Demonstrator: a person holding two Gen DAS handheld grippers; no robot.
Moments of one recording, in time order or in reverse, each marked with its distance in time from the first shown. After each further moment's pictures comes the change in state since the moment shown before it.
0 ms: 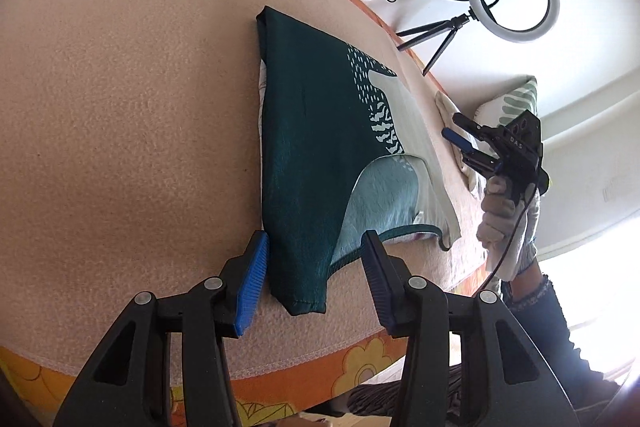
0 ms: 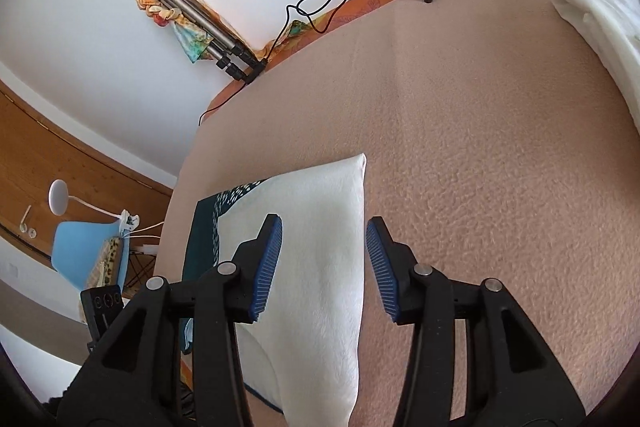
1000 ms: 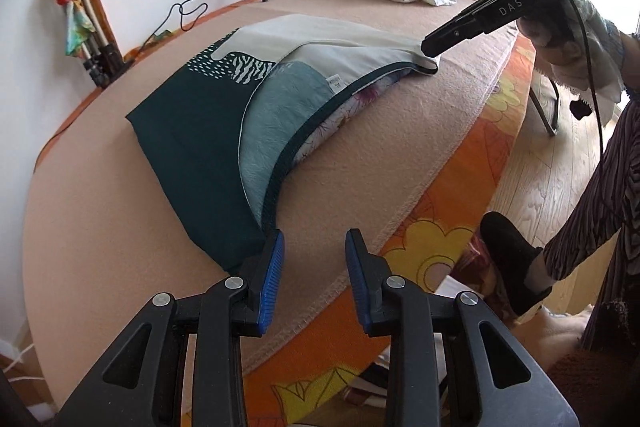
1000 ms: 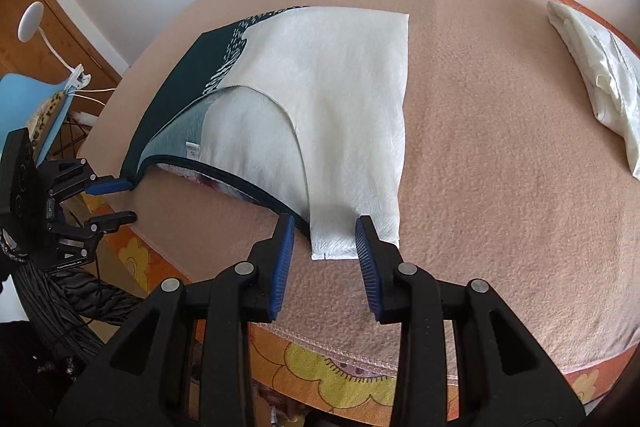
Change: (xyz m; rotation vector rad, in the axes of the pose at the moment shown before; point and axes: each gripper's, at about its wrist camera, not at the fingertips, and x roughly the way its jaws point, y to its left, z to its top) left arm 0.016 -0.082 -0.085 0.950 0.035 0.337; right arm -0.035 0.072 -0.141 -0.349 0.154 -0.301
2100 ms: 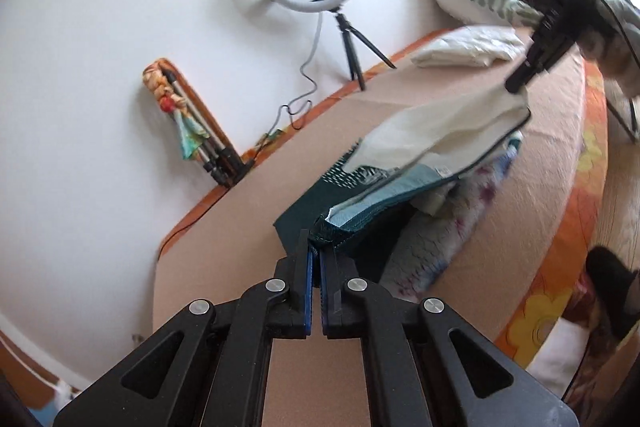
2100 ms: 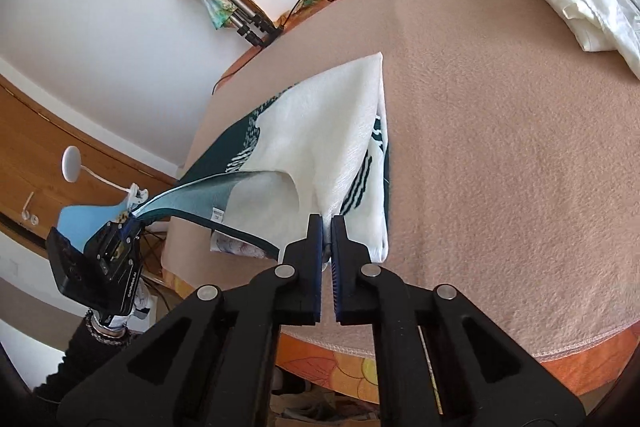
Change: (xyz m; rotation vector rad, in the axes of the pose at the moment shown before) left arm -0.046 0.017 0.027 0.196 -0.229 0.423; right arm -0.029 -0.040 0.003 0.374 -0.120 0.247
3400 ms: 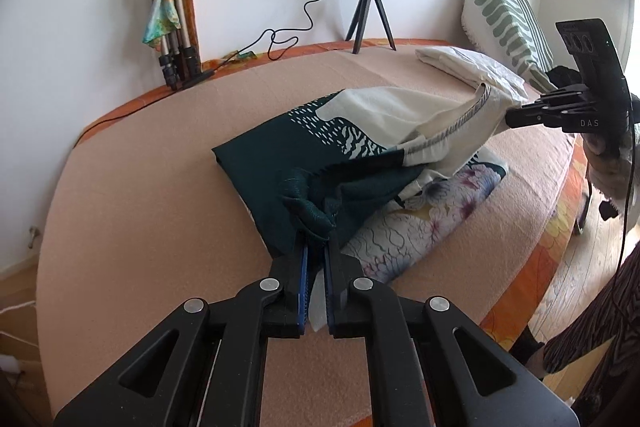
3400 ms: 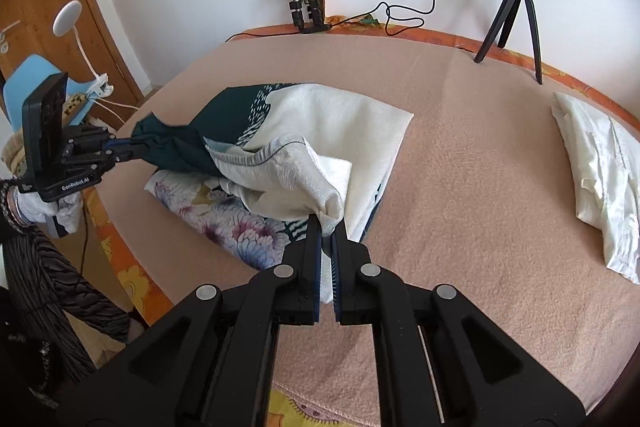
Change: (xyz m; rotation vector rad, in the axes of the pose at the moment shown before) left arm 0.052 0.038 -0.014 -0.438 0.154 -0.284; right arm 0.008 0.048 -0.005 -0.556 -0.042 -0.199
